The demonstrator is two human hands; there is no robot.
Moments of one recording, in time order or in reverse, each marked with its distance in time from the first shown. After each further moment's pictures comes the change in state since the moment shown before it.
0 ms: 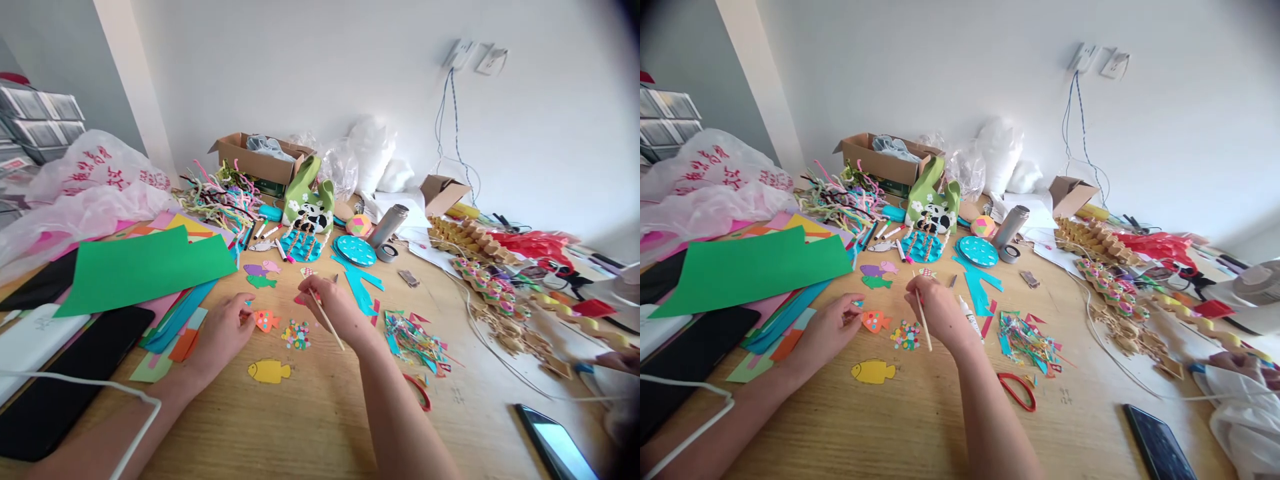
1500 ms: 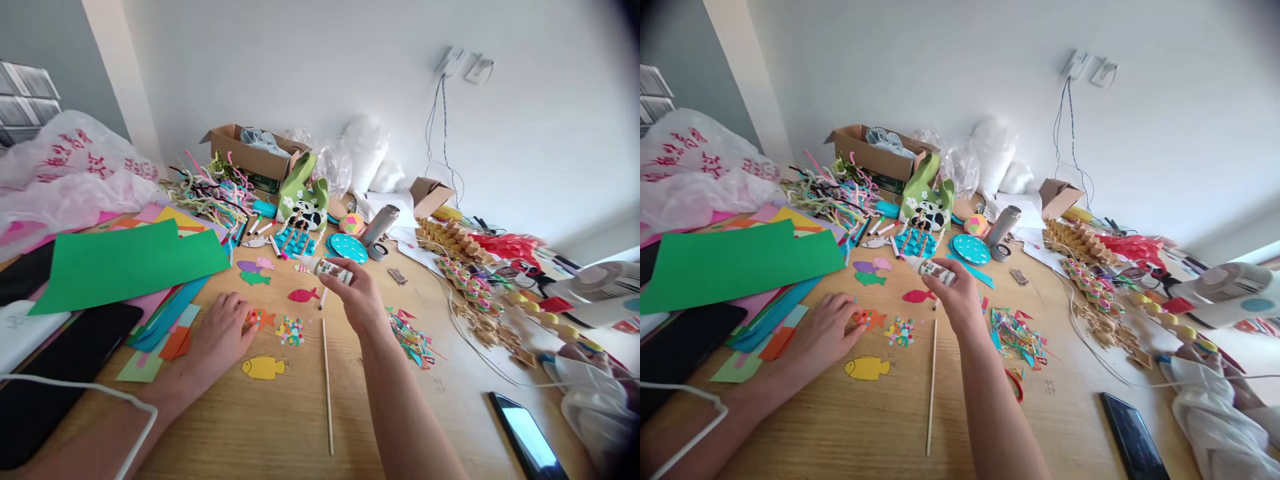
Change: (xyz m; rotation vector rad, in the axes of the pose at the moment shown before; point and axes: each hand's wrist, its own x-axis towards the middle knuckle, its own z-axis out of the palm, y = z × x) left_hand -0.010 0.018 -0.006 0.506 -0.104 0.247; right_hand -0.004 0.004 -0.024 0.796 0.393 0.323
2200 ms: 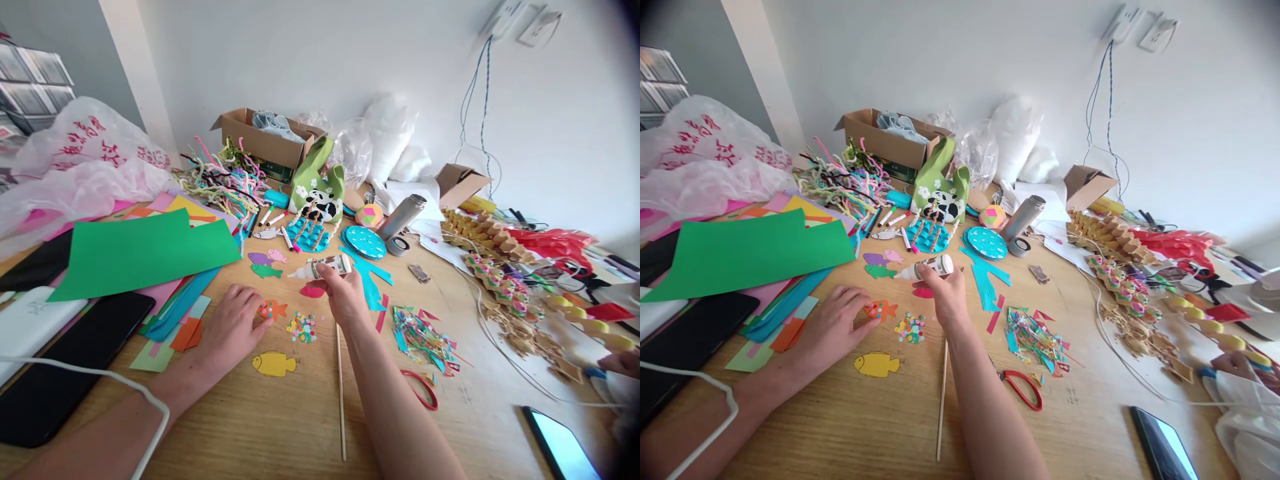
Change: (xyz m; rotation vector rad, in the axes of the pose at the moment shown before) left_hand 0.003 -0.003 0.001 -0.142 0.044 0.040; right_hand 0.014 0.043 0.044 0.372 -0.045 0.051
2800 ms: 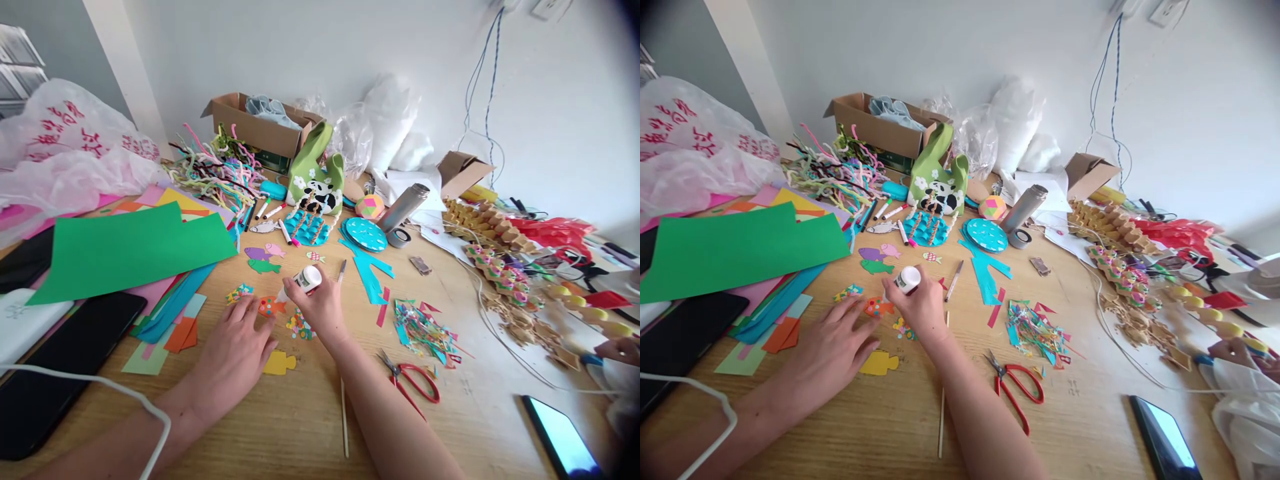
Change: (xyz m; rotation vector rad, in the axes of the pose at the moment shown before) left_hand -0.021 0.029 -0.008 0.230 -0.141 0.105; right_hand -0.024 0.020 0.021 -0.804 0.022 -0.213
